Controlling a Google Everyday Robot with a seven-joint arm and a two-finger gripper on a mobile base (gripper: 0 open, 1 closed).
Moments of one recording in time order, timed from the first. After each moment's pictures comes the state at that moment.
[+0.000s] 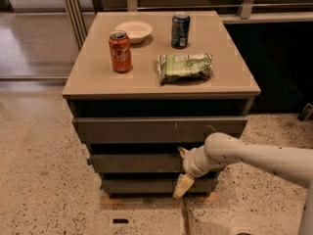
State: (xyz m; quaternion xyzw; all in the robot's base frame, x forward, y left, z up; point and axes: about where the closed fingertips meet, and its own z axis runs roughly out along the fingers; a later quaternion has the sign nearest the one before) arm 0.536 -0.085 0.461 -0.62 0.72 0.16 0.24
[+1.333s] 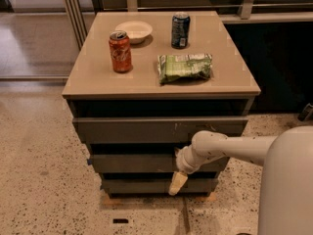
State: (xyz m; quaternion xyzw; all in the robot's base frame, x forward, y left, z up) arm 0.563 -0.073 0.419 -0.63 0.74 0.14 0.20
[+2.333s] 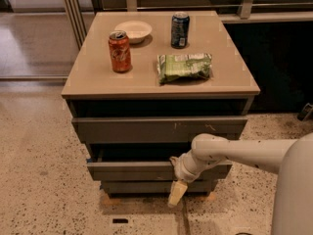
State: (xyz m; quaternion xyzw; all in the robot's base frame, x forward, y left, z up) arm 0.511 -0.061 0.434 -0.64 0.72 0.19 0.17
